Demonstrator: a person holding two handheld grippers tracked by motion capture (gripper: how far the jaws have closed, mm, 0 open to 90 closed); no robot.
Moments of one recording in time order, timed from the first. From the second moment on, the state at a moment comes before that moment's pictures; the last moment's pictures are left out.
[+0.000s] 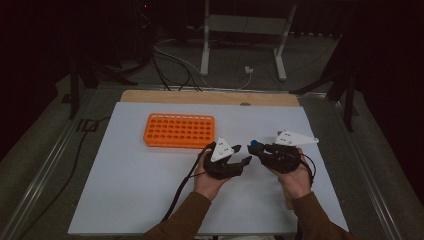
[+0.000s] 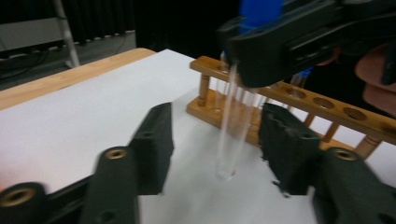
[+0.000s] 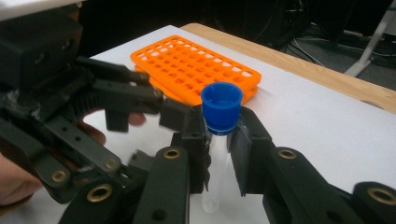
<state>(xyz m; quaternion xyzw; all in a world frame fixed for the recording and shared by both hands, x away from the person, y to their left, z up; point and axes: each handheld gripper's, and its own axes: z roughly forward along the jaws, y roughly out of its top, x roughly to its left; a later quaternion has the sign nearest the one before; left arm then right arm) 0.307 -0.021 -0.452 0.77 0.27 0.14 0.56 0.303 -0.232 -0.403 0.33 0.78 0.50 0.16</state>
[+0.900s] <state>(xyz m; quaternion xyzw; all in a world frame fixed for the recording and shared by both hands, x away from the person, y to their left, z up) 0.311 -0.013 -0.450 0.78 0.26 0.14 0.56 0.298 -0.235 -0.398 0.33 0.78 0.51 0.14</state>
